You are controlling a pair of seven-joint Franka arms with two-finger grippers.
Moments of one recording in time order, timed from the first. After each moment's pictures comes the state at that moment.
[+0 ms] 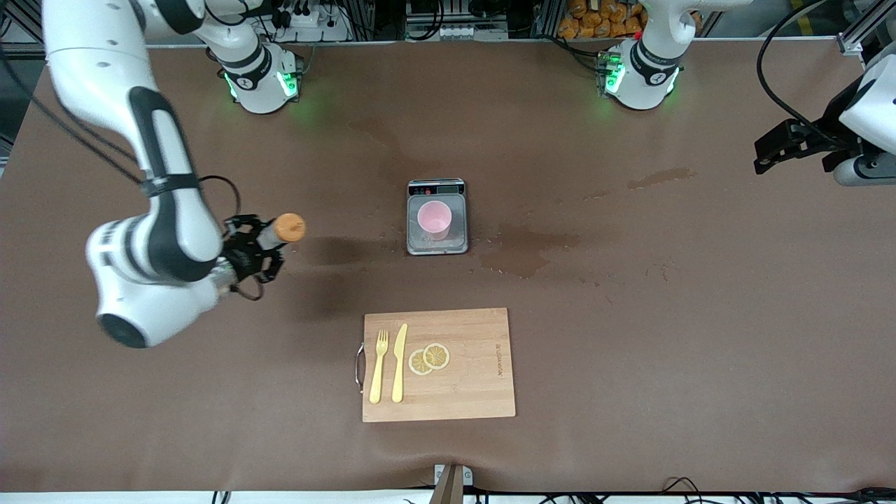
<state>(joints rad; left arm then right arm) -0.09 0.01 -0.03 -1.47 0.03 1.43 -0.12 0.07 0.67 -0.02 -1.30 0.39 1.20 1.27</state>
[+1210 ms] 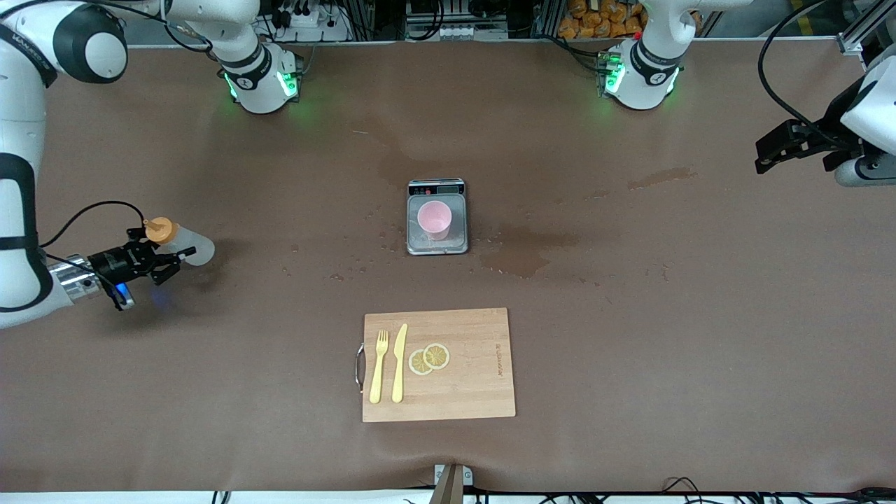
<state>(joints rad) -0.08 0.01 -0.03 -1.47 0.03 1.43 -0.12 -0.40 0.90 -0.01 -1.33 0.50 1.21 0.52</state>
